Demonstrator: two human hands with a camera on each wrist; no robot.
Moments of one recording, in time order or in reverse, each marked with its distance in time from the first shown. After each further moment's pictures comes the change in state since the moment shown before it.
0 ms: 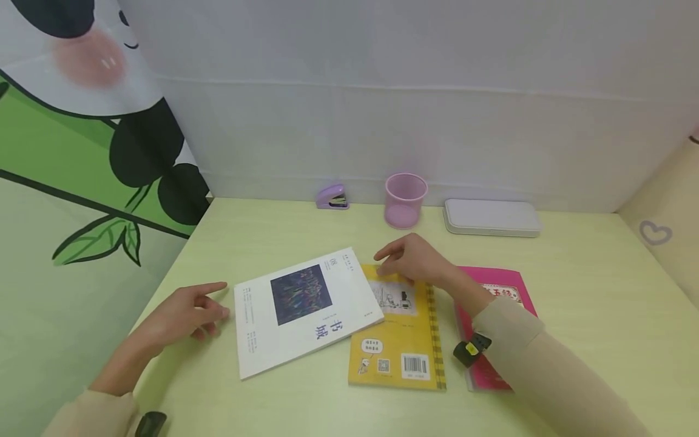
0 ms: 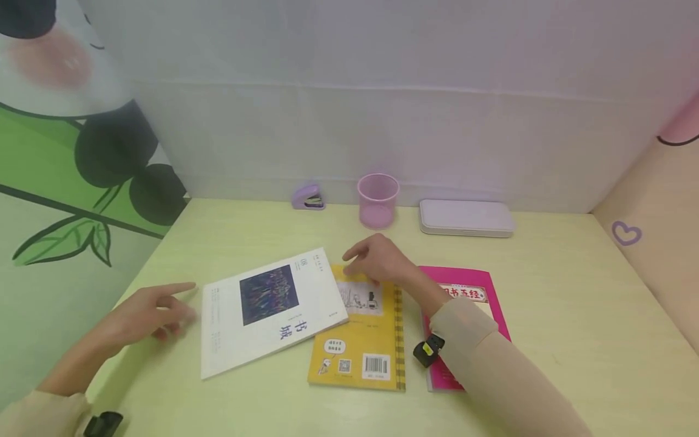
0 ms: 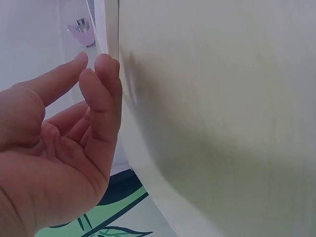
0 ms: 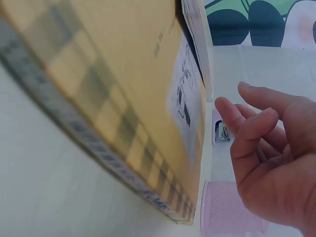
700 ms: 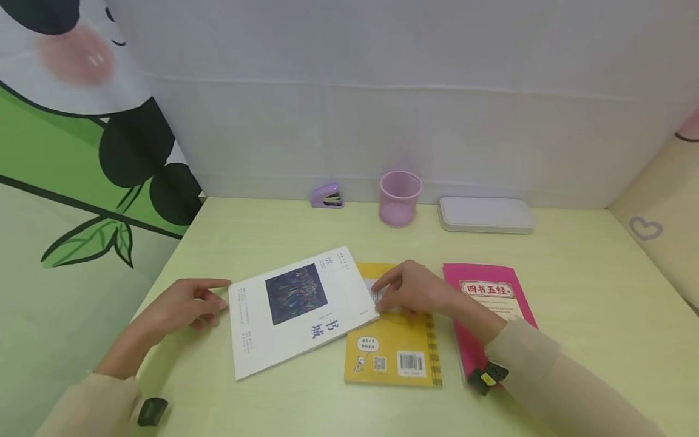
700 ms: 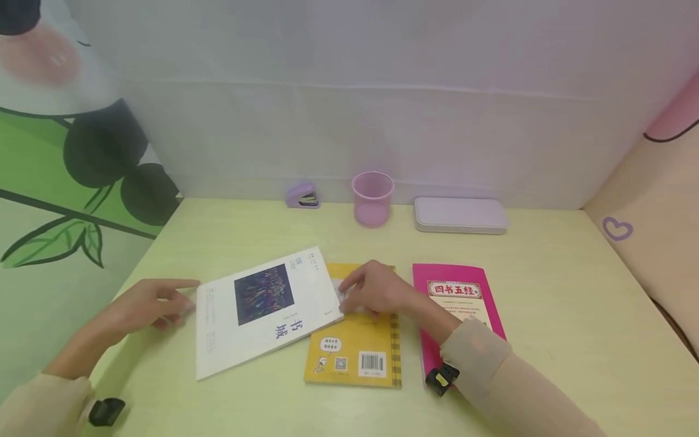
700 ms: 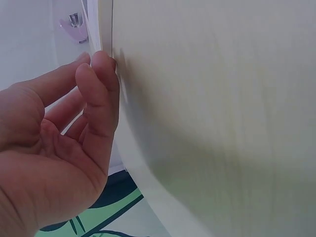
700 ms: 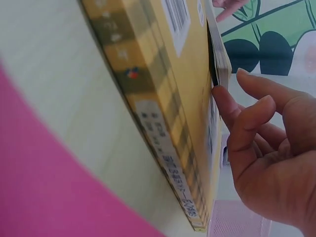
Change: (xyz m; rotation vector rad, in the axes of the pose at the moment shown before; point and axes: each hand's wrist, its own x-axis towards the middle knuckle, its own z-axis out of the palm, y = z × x) left_hand 0.020 0.006 -0.006 0.031 -0.010 -0.043; right_hand -0.040 0.004 0.024 0.006 -0.095 0.102
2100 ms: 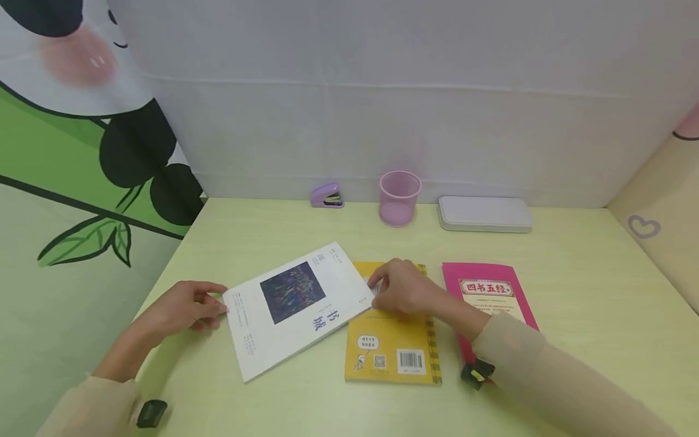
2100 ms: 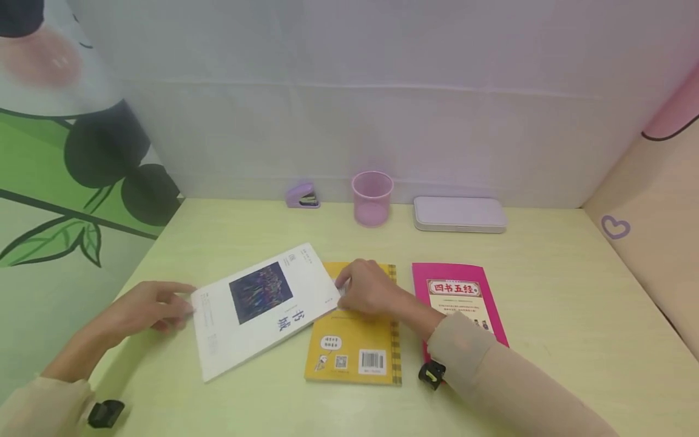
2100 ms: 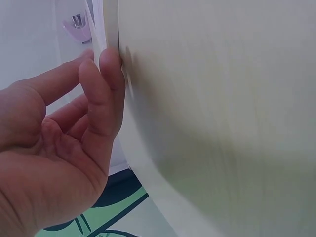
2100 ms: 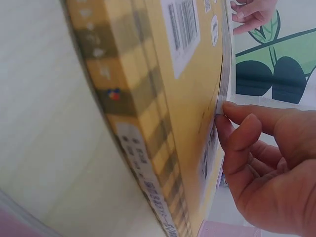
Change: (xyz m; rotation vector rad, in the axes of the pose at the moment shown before) left_hand -0.004 -0.001 -0.001 -0.021 -0.015 0.007; right_hand 0.004 -0.020 0.014 -0.161 0.096 0.002
